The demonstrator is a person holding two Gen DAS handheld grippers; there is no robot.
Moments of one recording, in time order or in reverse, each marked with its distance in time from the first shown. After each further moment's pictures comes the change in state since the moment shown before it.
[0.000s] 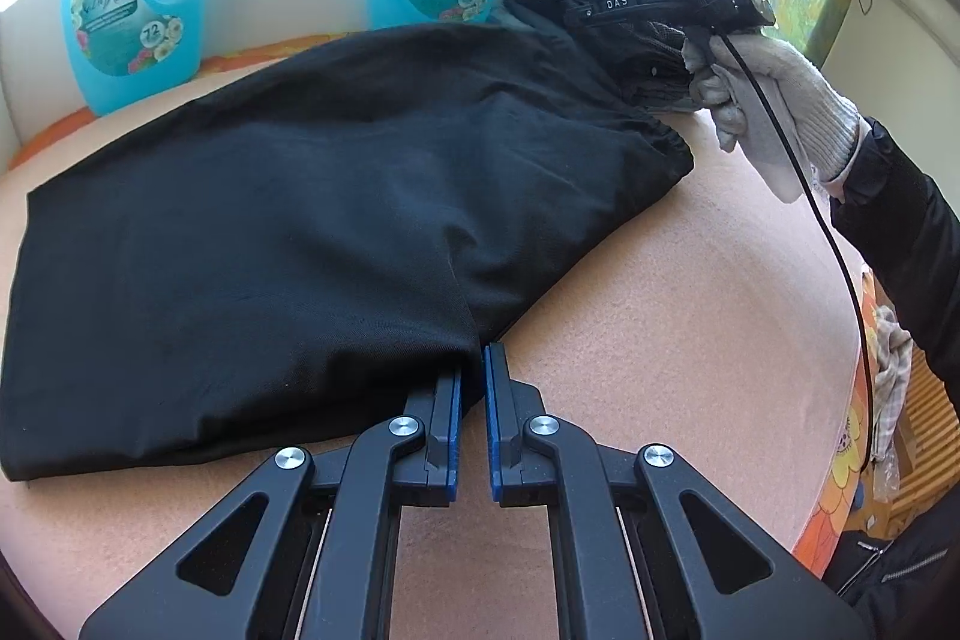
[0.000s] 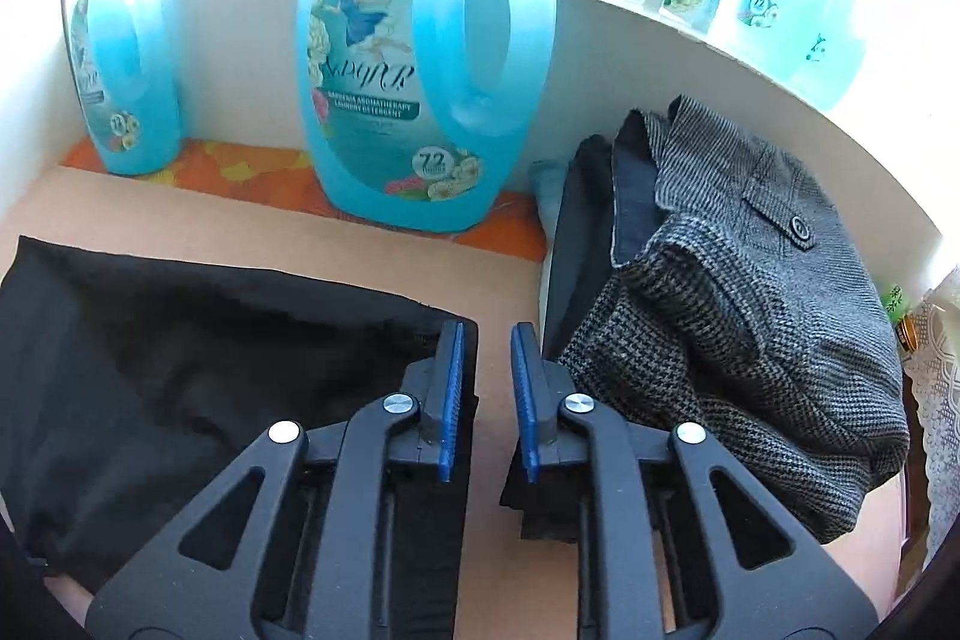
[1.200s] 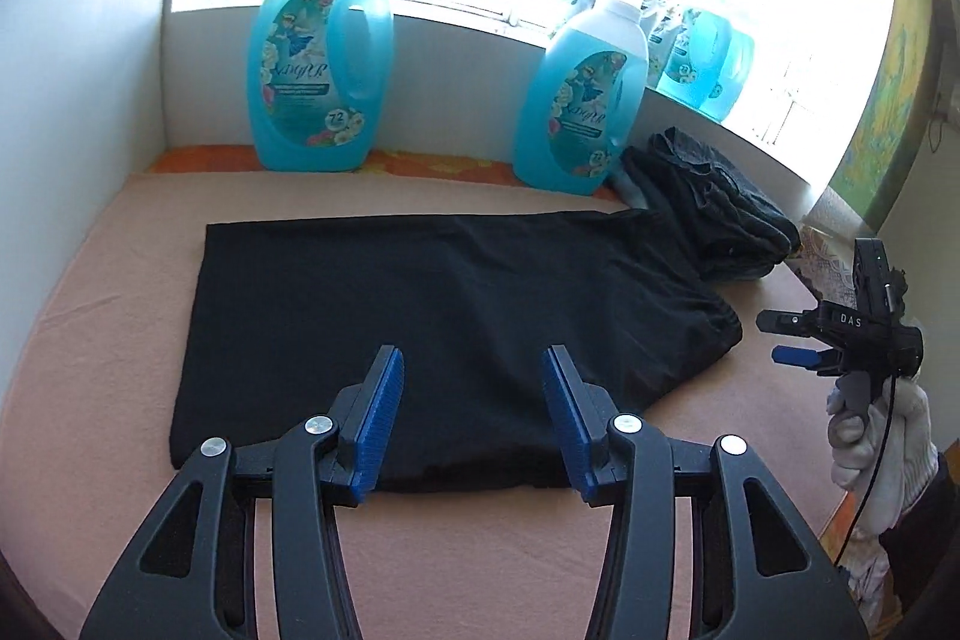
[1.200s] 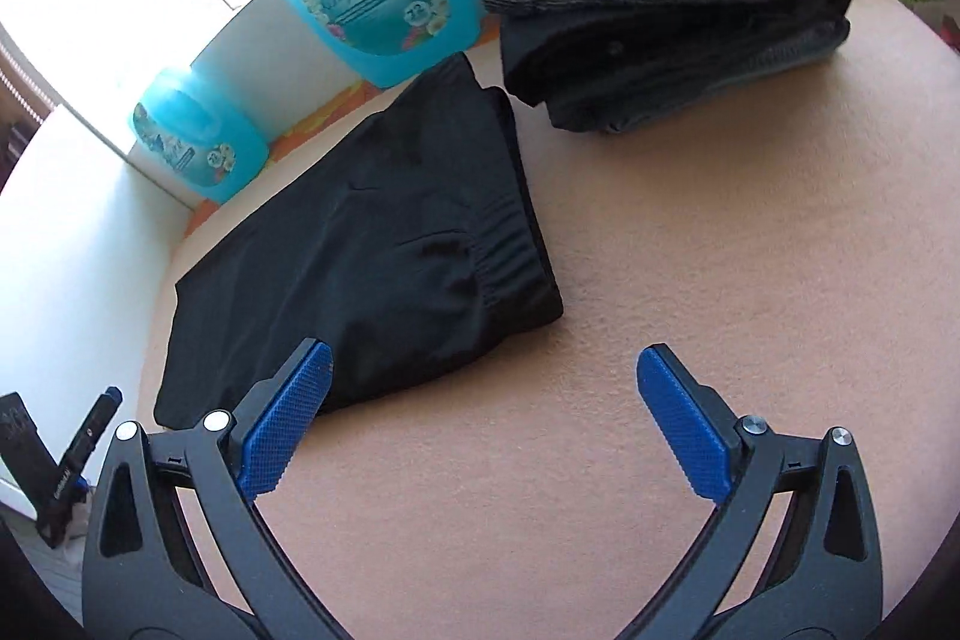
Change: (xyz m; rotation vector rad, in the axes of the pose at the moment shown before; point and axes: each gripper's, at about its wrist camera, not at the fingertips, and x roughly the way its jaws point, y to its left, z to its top) left arm -0.089 0.042 0.023 -0.214 -0.248 0.153; right arm -0.079 -0.032 -0.154 0.591 0.136 0.303
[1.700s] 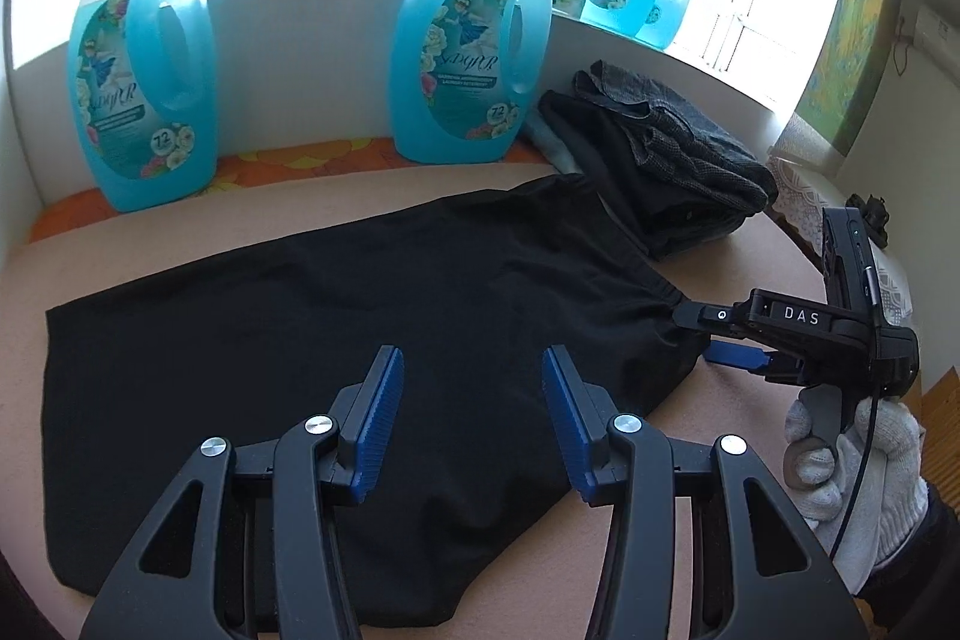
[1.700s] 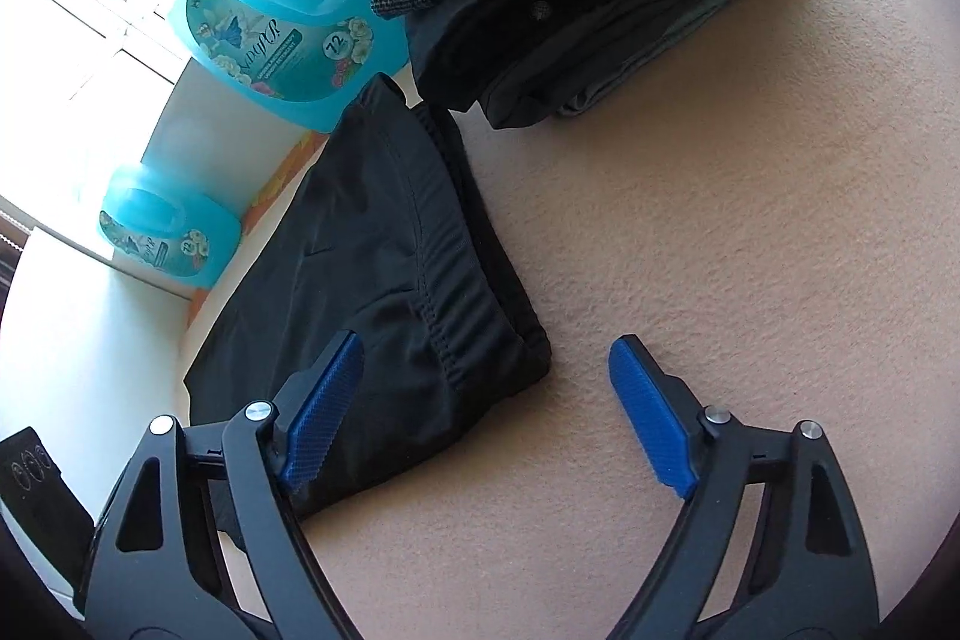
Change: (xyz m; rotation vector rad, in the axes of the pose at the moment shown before) left arm 0.088 -0.077 0.040 0.137 0.118 -0.093; right arm 0.036 -0.014 0.013 0.164 -0.031 0.020
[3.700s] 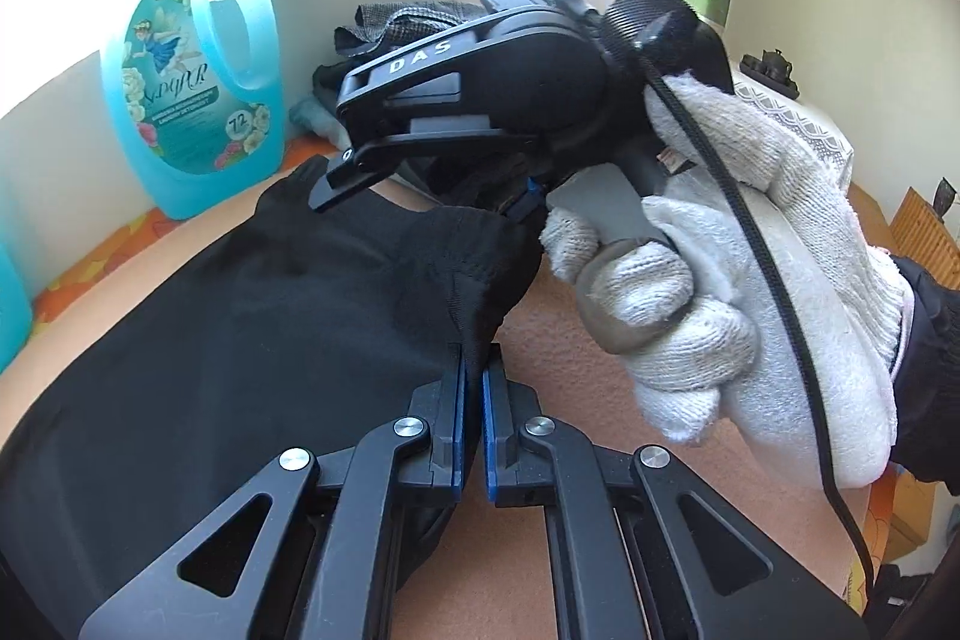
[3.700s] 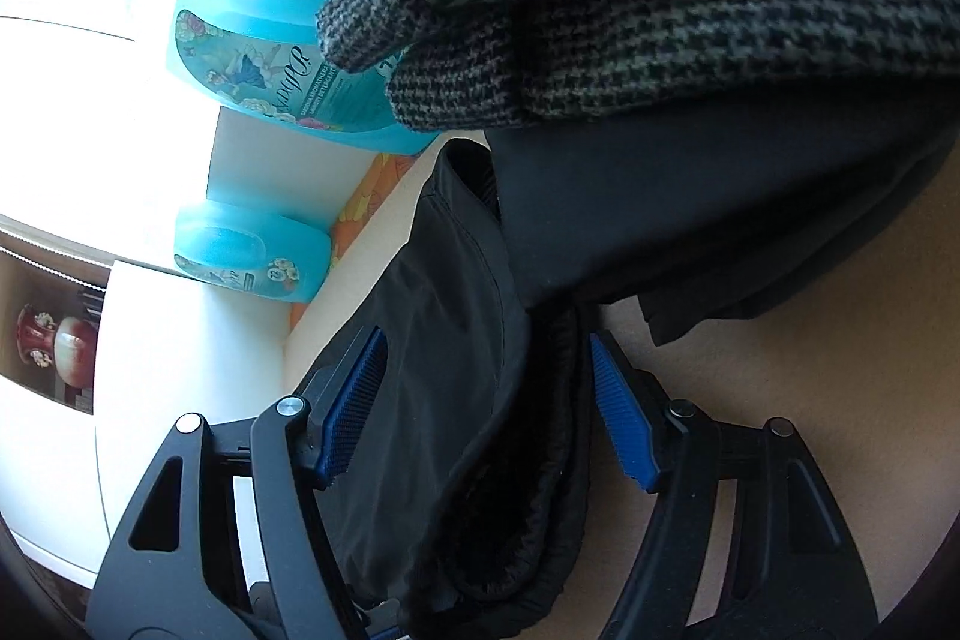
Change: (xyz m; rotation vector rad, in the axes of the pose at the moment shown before) left arm 0.085 -0.121 -0.023 0.385 0.062 -0.169; right arm 0.068 0.021 0.097 0.037 0.190 0.286
